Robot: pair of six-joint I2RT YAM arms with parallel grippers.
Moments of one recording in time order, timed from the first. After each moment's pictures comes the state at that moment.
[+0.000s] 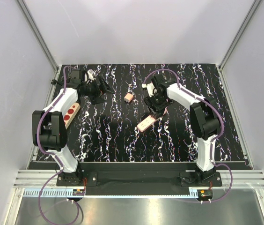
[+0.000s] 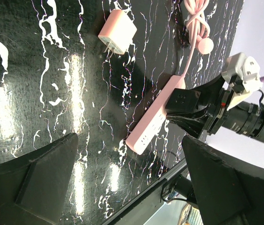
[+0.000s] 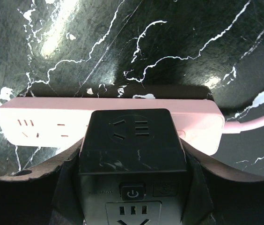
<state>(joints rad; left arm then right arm) -0.06 1.72 1.30 -0.45 0.65 -0.63 0.45 2.05 1.59 -0.83 -0.18 -0.19</state>
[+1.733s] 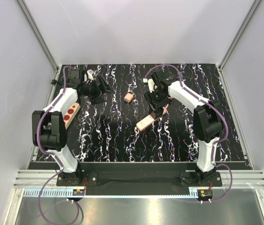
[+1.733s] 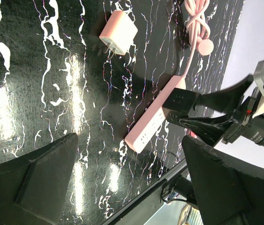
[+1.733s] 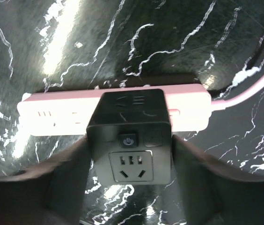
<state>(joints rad) -0.06 1.72 1.30 -0.45 0.65 -0.63 0.47 1.97 1.64 -0.87 -0.12 -0.08</state>
